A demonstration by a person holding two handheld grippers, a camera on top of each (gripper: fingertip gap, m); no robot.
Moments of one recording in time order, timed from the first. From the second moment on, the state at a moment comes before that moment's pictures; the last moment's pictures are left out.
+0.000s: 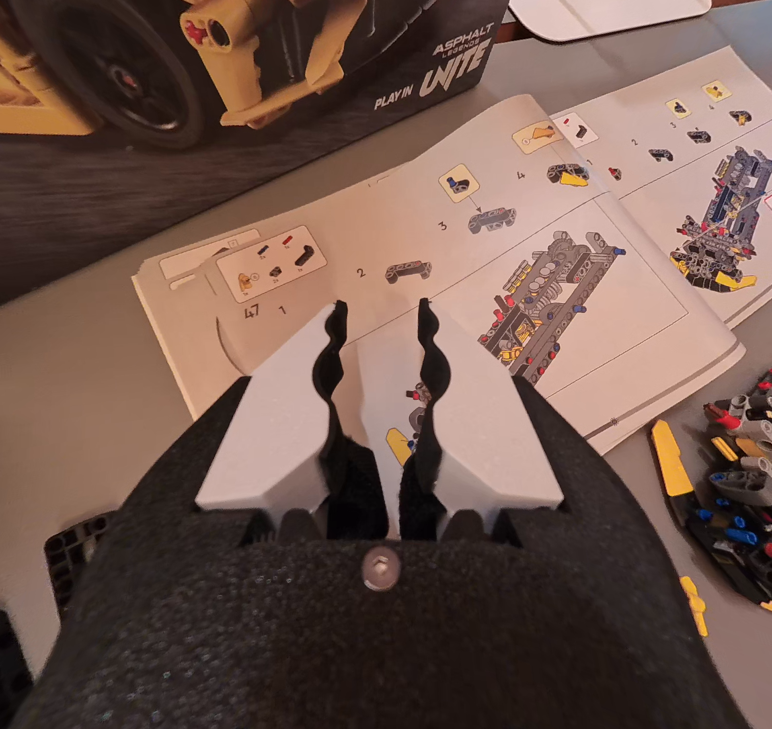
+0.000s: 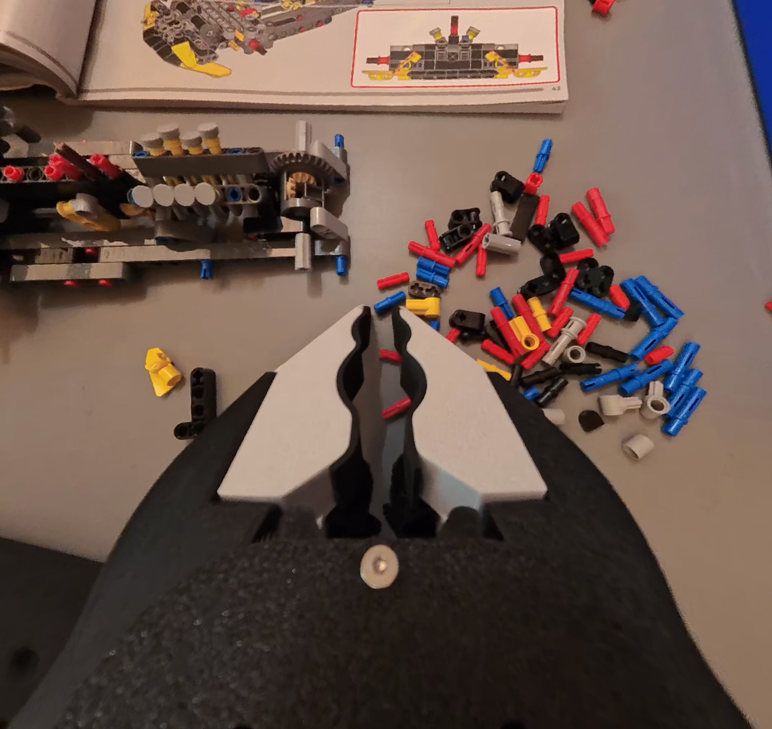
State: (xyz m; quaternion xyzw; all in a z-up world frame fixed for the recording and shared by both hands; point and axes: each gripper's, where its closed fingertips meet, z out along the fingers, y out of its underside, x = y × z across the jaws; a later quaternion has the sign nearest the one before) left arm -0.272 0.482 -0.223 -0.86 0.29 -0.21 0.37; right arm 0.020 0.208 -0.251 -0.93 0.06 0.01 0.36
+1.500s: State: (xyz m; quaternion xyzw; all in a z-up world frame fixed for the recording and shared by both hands) left arm -0.269 0.478 -0.224 -0.86 0.30 -0.21 0.36; right arm -0.016 0.194 -0.219 -0.91 -0.04 0.04 0.40
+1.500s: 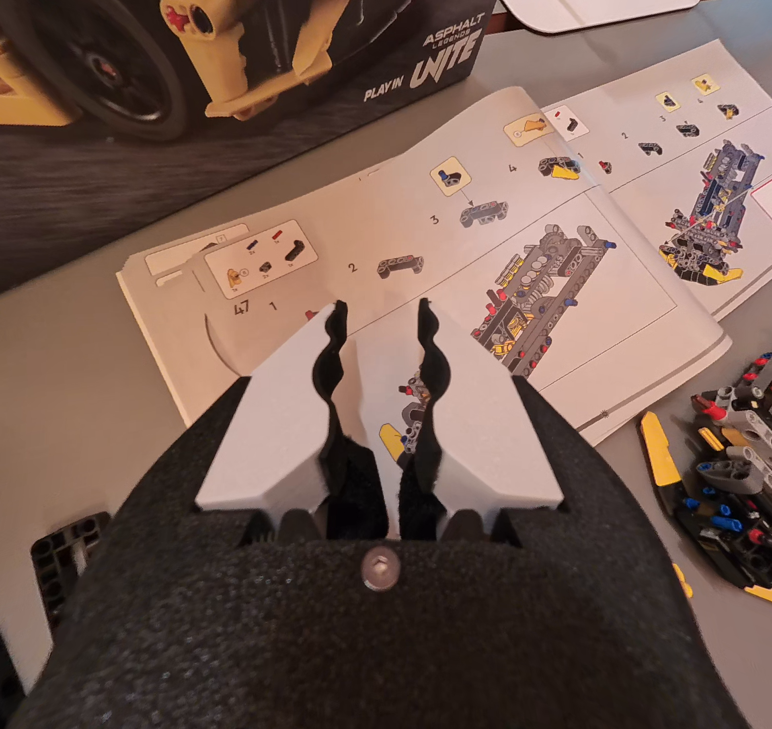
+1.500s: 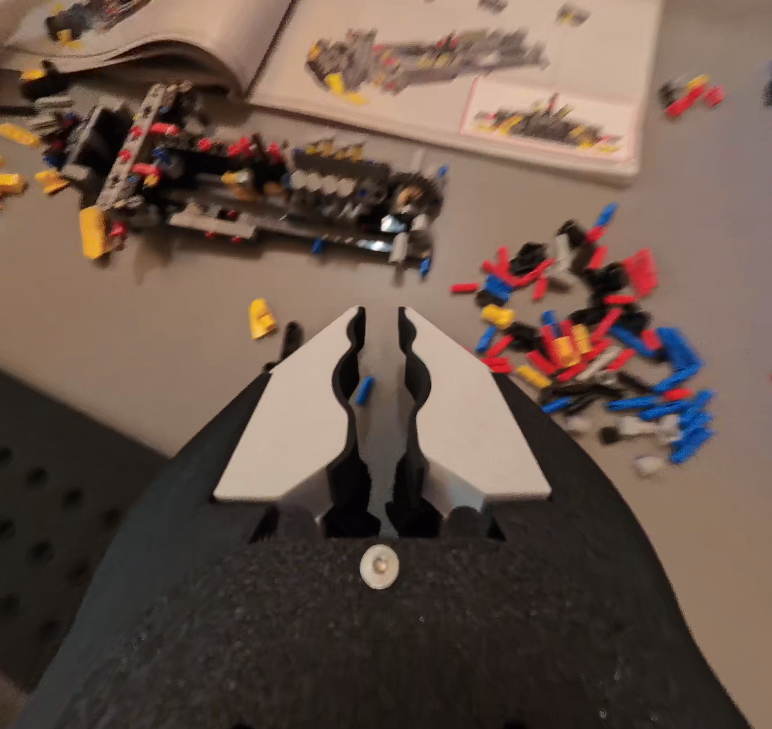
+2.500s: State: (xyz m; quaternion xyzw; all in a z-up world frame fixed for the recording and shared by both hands) left arm -0.264 0.473 -0.222 -0.85 0.31 -0.22 0.36; right arm 0.019 0.222 -0.239 -0.92 -0.09 0.03 0.39
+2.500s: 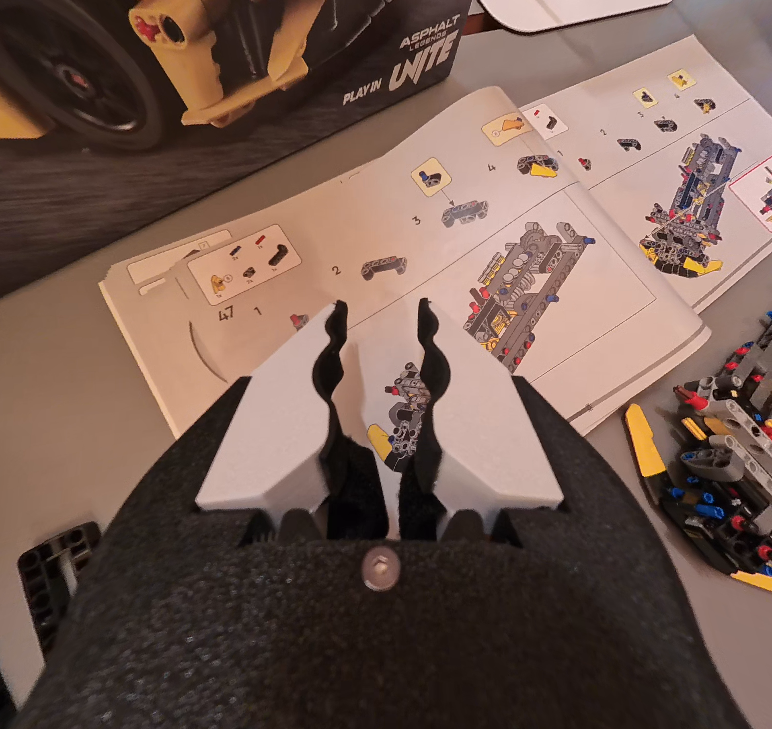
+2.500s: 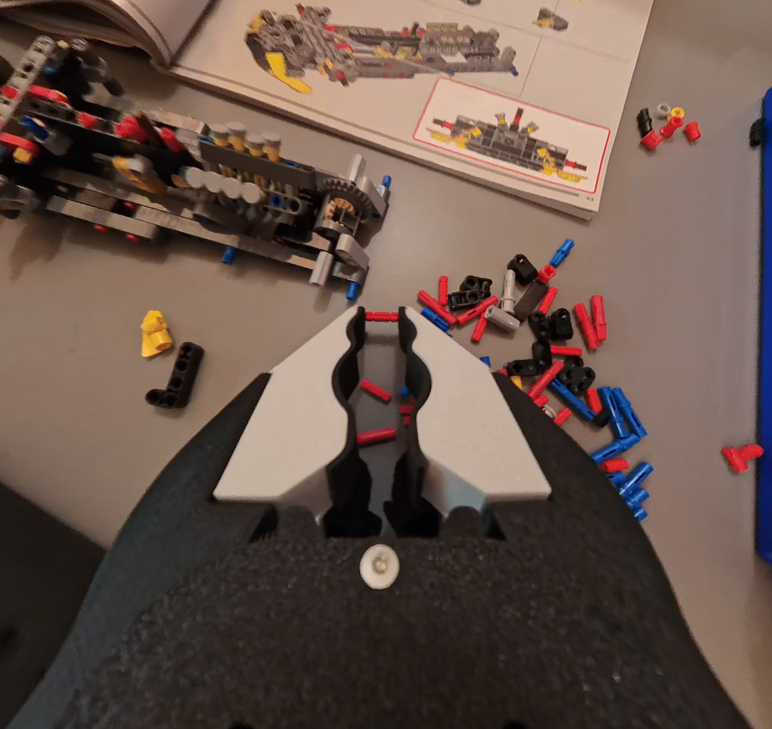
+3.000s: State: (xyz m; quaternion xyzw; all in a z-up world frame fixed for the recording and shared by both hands) left arm -0.261 0.470 -0.213 -0.85 0.31 -0.23 0.36; right arm -0.049 0.164 -0.248 -0.92 -0.21 0.10 0.33
